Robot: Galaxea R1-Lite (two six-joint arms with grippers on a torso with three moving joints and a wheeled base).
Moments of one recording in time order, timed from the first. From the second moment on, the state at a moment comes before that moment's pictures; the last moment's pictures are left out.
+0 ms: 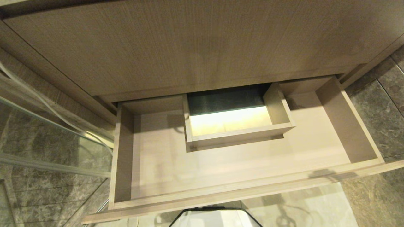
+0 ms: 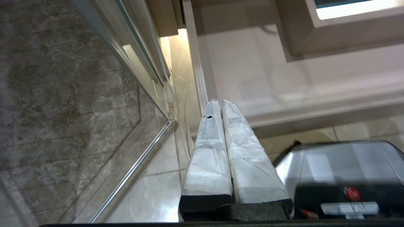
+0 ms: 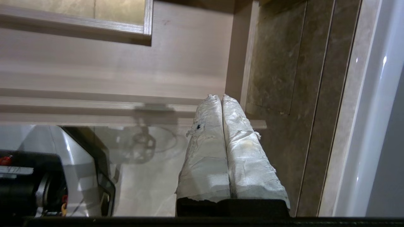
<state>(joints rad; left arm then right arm) 0.00 0.00 0.00 0.00 0.00 0.01 -0.17 1.06 -1.59 0.84 0.01 -0.41</state>
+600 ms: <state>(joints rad) 0.00 0.00 0.00 0.00 0.00 0.01 -0.17 1.04 -1.57 0.85 0.01 -0.41</state>
